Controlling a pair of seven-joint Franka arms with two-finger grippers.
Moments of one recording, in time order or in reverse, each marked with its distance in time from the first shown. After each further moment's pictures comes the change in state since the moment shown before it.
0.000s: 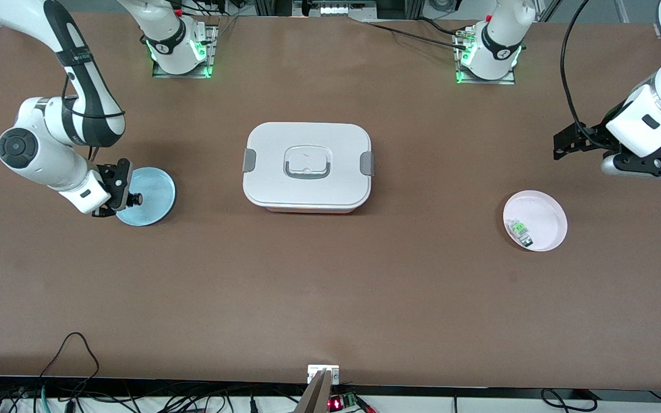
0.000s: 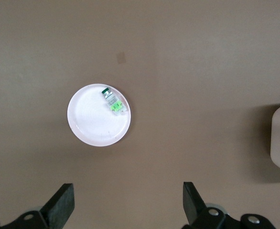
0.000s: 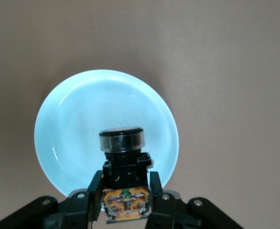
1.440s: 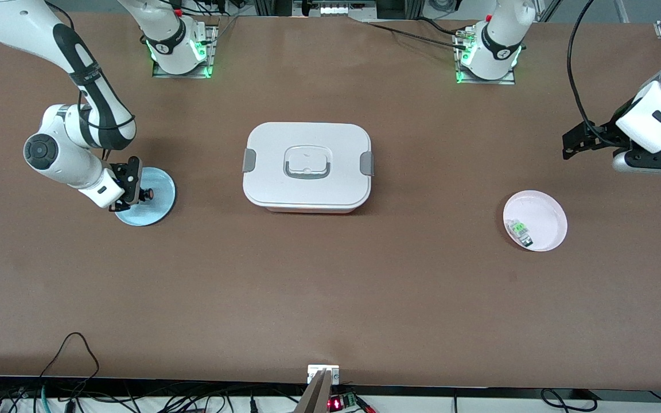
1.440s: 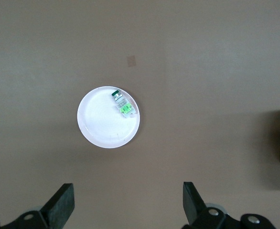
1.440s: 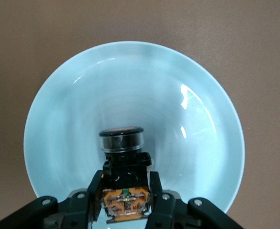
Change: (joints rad) left arm 0.015 -0.013 -0.006 -0.008 0.025 0.030 0.000; right arm -0.055 0.087 0.000 -0.102 0.000 0.160 -0.105
